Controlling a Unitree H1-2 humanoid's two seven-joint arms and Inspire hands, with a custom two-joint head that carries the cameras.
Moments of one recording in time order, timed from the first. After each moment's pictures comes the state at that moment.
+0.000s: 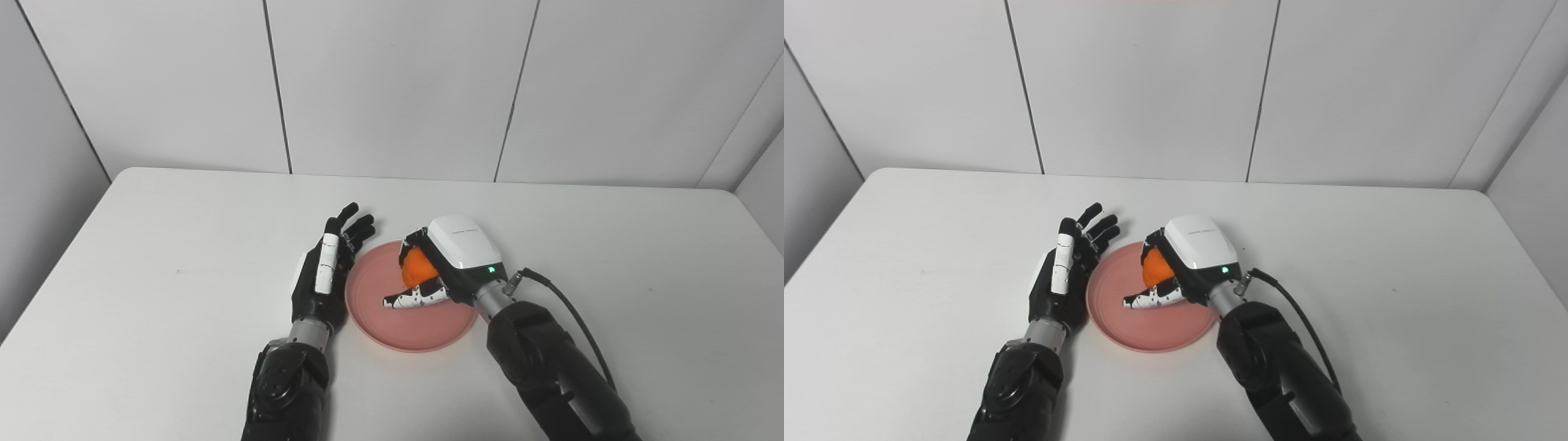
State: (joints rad) left arm -0.30 -0.15 0.04 0.22 -0.24 0.06 -0.07; right arm -0.50 -0.18 0.48 0.11 -0.92 0.13 0.13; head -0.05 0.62
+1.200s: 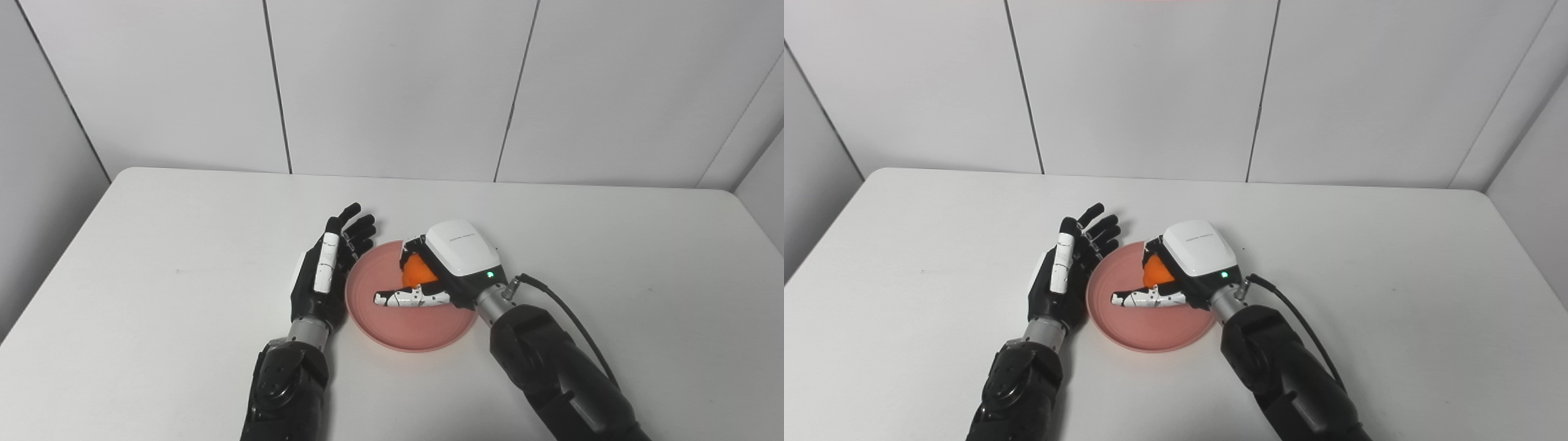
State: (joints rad) left arm -0.30 -0.15 0.05 0.22 -0.26 0.07 -0.07; right arm -0.51 -0.23 0.52 0.15 -0.96 0.06 0.08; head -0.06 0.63
